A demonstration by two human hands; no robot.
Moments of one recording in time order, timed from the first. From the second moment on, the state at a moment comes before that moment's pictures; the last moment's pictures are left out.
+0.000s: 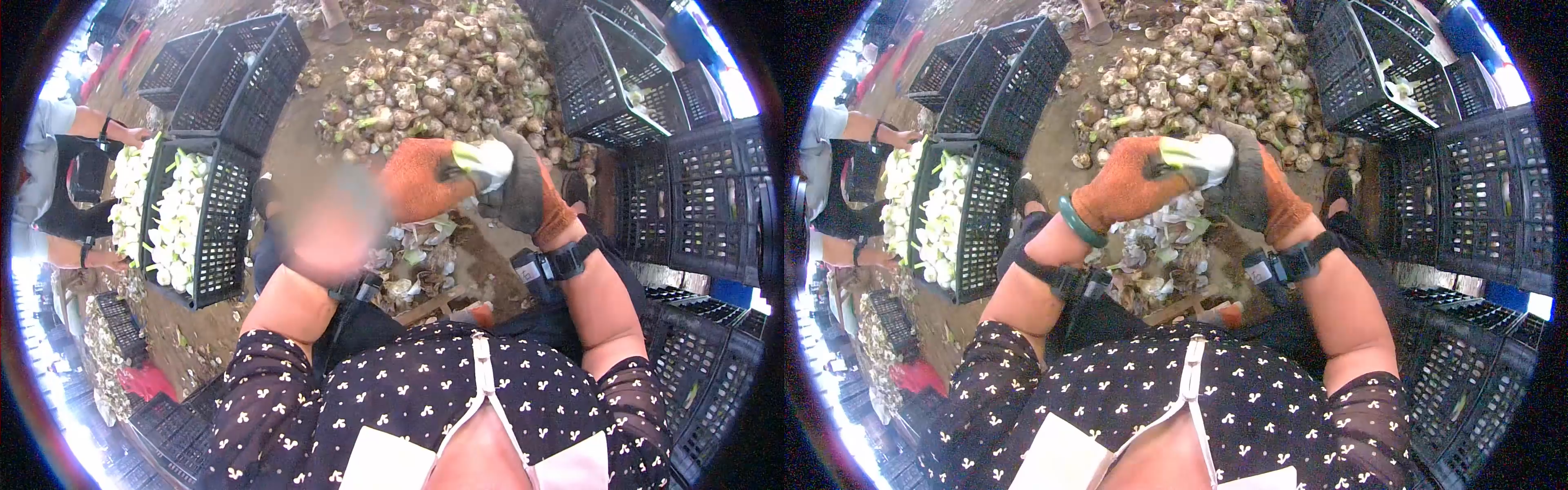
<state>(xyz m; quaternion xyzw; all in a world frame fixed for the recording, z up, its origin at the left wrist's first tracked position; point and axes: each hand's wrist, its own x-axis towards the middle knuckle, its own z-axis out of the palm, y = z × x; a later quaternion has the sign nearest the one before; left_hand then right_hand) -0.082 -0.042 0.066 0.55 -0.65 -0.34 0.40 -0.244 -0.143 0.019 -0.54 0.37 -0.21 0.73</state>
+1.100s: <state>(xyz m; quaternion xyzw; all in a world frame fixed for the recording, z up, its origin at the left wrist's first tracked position) -0.041 -0.033 -0.010 0.77 -0.61 -0.16 0.08 -0.249 -0.136 0.034 -0.19 0.26 -0.19 0.93</state>
